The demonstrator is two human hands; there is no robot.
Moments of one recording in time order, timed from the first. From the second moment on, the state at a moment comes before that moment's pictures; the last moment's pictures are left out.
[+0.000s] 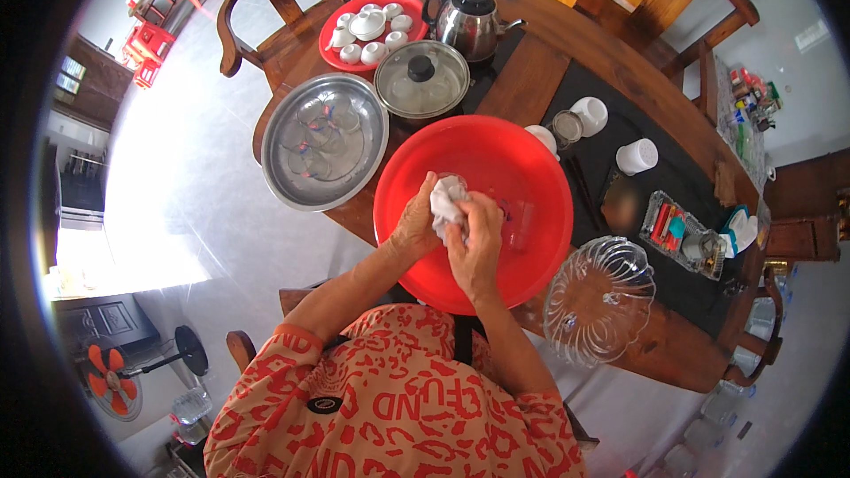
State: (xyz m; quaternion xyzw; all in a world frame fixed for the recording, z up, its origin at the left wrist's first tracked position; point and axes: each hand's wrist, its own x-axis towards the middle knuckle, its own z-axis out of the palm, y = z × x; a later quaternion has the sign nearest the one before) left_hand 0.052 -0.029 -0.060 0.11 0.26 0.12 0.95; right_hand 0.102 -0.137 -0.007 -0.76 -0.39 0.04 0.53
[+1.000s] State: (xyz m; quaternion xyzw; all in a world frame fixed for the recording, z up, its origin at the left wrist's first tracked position) left_hand 0.060 -0.021 -0.051 0.10 0.21 0.13 0.96; right_hand 0.115 -0.111 0.000 -0.70 -0.40 0.06 0.58
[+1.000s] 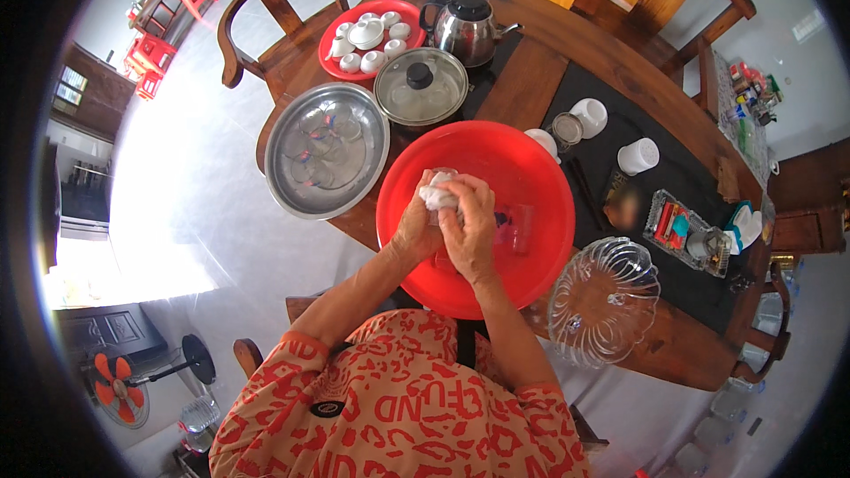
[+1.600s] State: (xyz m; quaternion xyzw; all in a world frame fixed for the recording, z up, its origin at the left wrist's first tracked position) left_hand 0.040 -0.017 -0.020 0.58 0.13 0.07 0.80; right_hand 0.146 -0.127 0.026 -0.65 -0.38 0.21 0.63
